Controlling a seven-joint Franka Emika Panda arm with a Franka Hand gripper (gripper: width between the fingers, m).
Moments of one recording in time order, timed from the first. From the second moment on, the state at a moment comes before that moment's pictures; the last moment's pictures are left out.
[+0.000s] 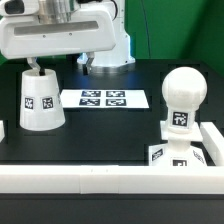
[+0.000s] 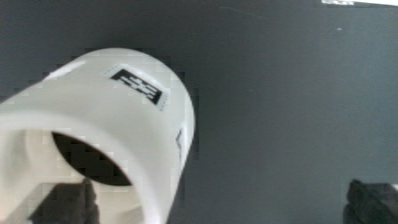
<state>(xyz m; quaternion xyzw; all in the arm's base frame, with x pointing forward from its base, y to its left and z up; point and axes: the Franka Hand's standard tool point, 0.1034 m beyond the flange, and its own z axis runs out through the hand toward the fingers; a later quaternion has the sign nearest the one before) 0.438 -0.106 0.086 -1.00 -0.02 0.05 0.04</state>
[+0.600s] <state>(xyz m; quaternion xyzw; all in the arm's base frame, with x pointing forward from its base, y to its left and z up) 0.436 -0.107 0.081 -1.00 -0.02 0.05 0.04</state>
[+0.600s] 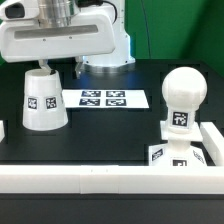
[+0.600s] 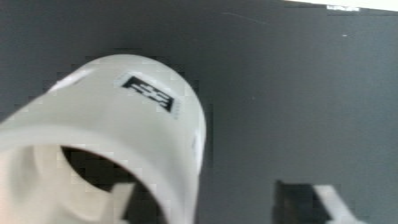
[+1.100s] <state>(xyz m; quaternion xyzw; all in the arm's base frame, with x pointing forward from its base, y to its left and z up) 0.447 -0.105 0.089 -1.00 -0.03 0.06 0.04</state>
